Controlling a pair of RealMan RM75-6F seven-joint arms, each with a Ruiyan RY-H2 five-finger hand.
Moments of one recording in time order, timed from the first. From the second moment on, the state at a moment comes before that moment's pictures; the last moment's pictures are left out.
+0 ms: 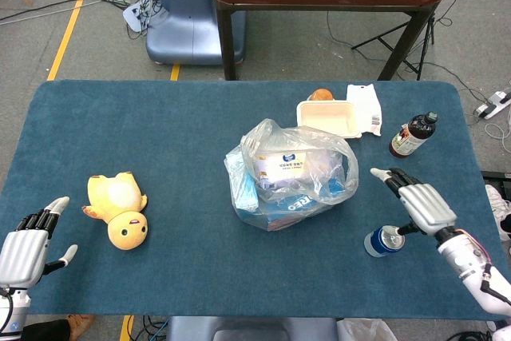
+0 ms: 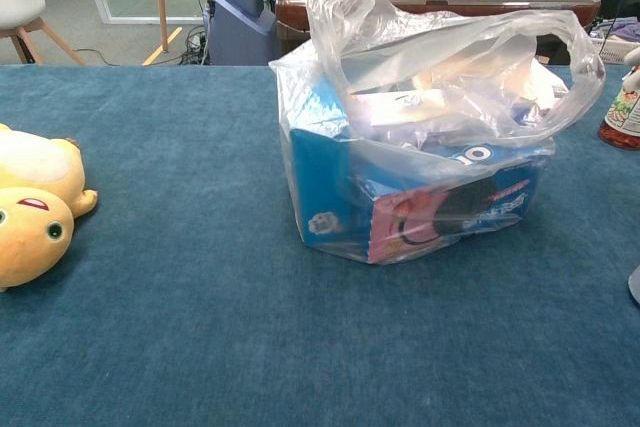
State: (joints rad) left arm -0.09 -1.14 -0.04 -1.70 1.49 1.50 0.18; right arm 0.44 -0.89 0.06 -1.80 -1.42 0.93 0.18
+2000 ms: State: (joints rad) left arm -0.06 -1.10 -0.03 -1.74 1.50 1.53 0.18; right arm 0.66 -1.27 0.13 -1.54 -1.57 1.08 1.27
